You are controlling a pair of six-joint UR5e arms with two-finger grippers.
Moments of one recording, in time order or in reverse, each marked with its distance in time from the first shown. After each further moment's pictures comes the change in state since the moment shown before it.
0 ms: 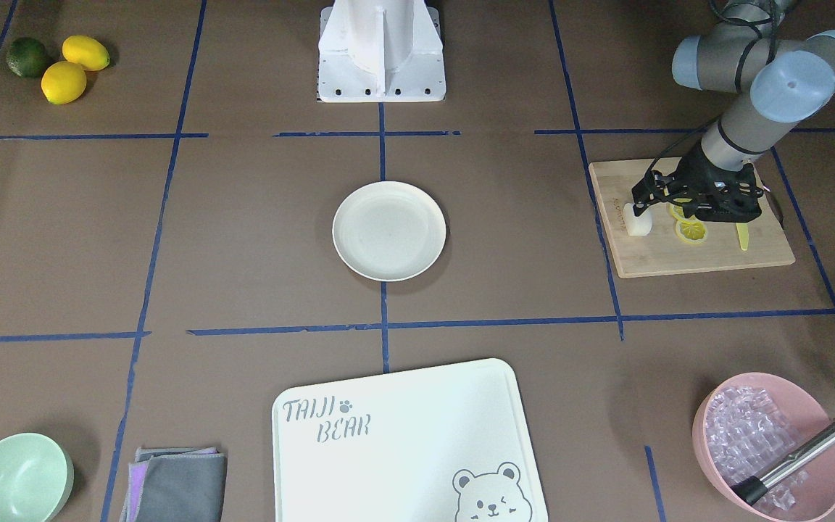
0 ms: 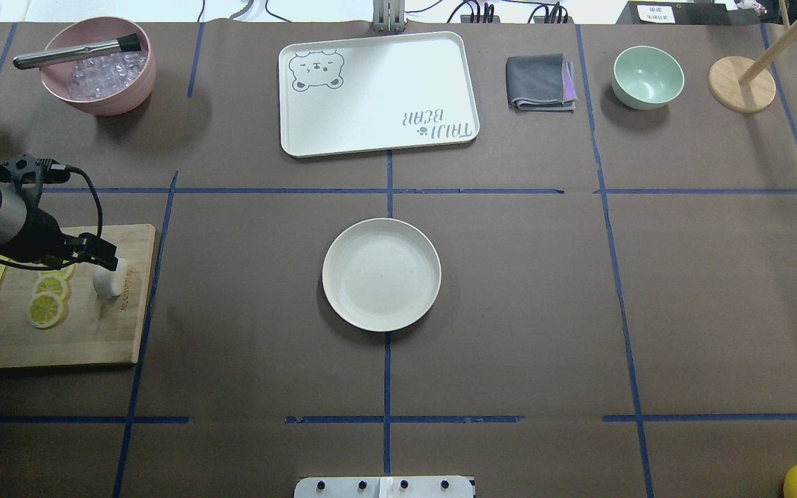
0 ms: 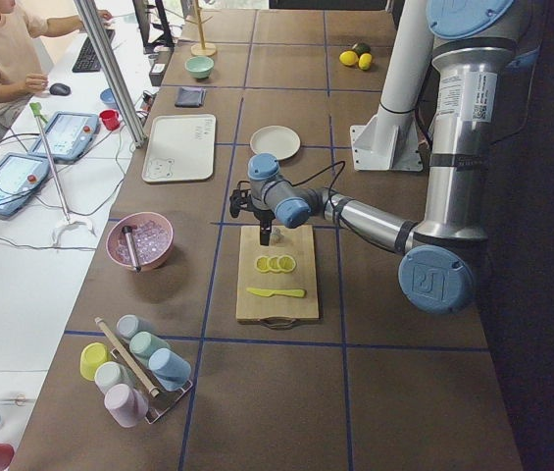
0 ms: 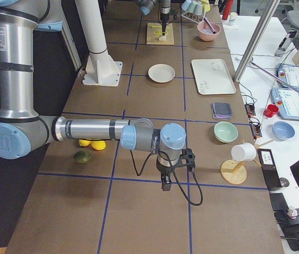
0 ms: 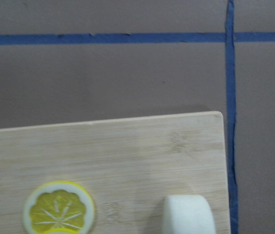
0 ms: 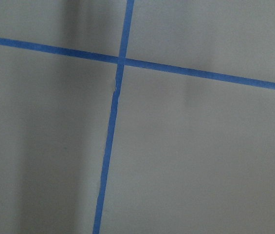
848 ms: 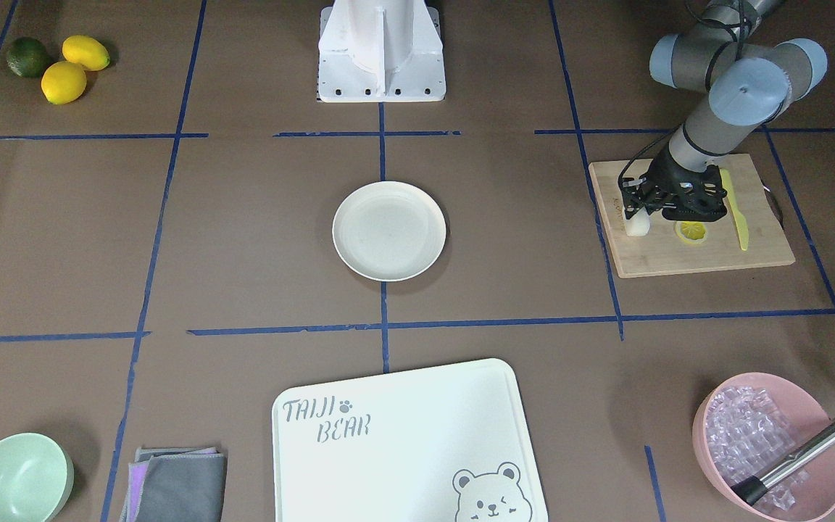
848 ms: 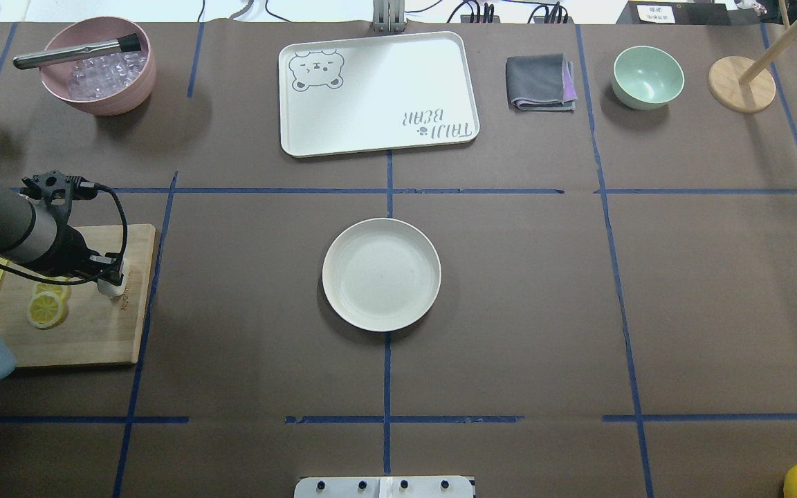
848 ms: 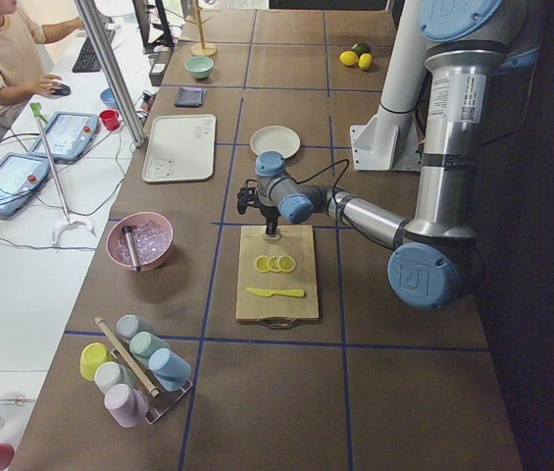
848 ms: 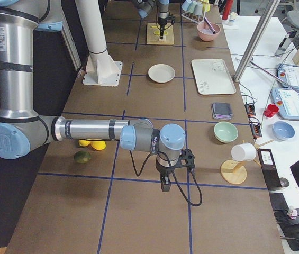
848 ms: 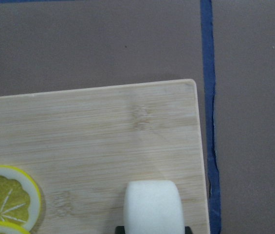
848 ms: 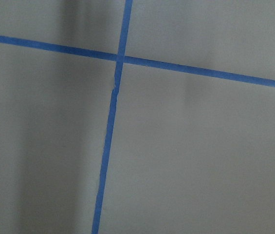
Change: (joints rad) left arm 0.053 -0.023 -0.006 0.015 0.036 -0.022; right arm 0.000 -0.005 0.001 0.000 -0.002 -0.001
